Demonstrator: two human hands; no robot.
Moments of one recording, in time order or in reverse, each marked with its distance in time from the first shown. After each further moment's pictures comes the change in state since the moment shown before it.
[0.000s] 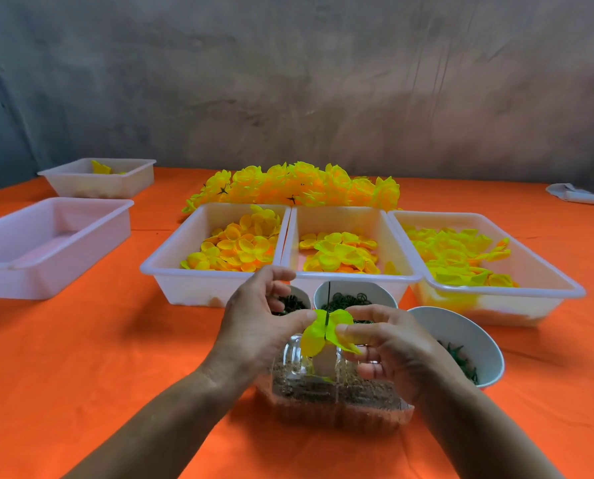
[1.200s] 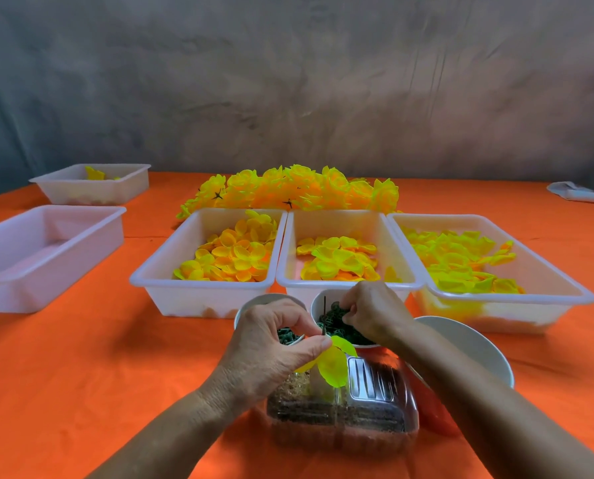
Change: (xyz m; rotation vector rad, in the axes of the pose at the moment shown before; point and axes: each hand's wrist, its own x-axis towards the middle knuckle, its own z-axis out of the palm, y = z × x) left_hand 0.011 -0.014 0.012 0.051 -0.124 0.355; right_hand 0.101 -0.004 -0.021 -1.222 0.168 -0.413
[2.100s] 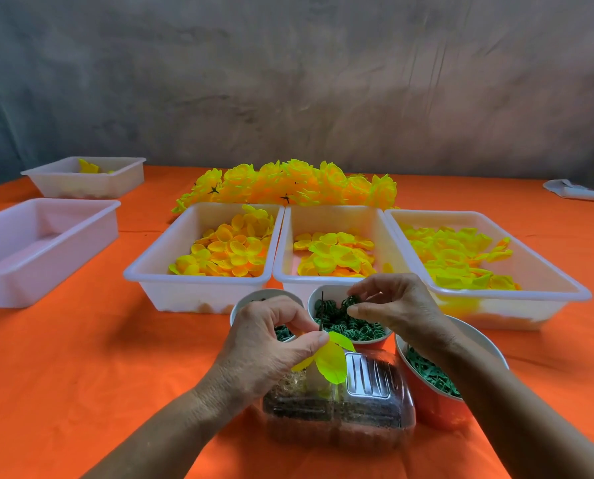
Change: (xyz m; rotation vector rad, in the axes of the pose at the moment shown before) left_hand -0.002 -0.006 0.001 0.008 -0.009 -0.024; right_hand -0.033 0.016 -0.020 0.930 0.067 -0.100
